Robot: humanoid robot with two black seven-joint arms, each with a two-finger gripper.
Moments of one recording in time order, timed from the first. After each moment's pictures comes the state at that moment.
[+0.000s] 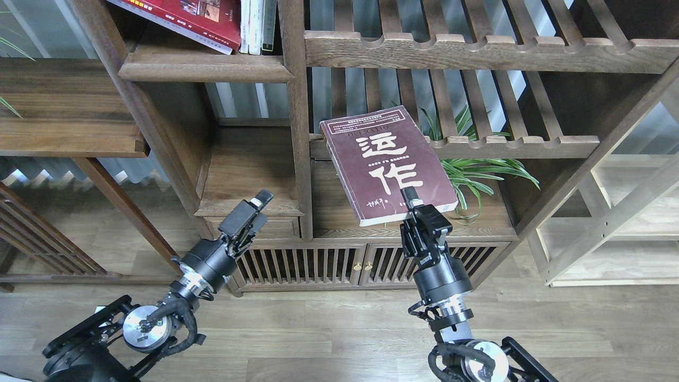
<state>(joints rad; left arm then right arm) -0.28 0.19 -0.75 -1.08 -0.36 -0.49 -0.01 -0.09 0.02 1.03 1.33 0.22 0.58 0.16</state>
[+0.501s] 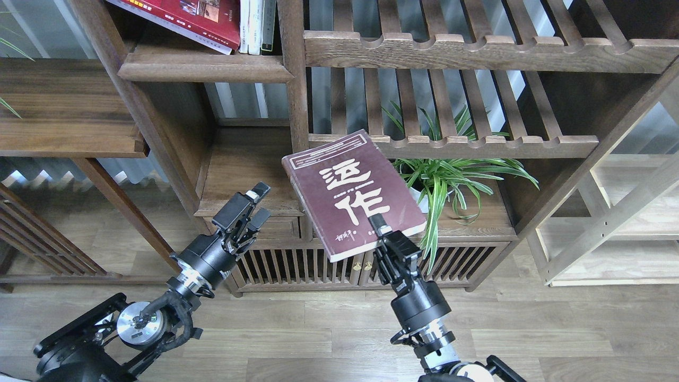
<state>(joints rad) -0.27 0.22 -0.74 -1.18 -0.44 -0.49 0.06 -0.13 0.01 0.92 1.32 0.16 0.58 0.16</state>
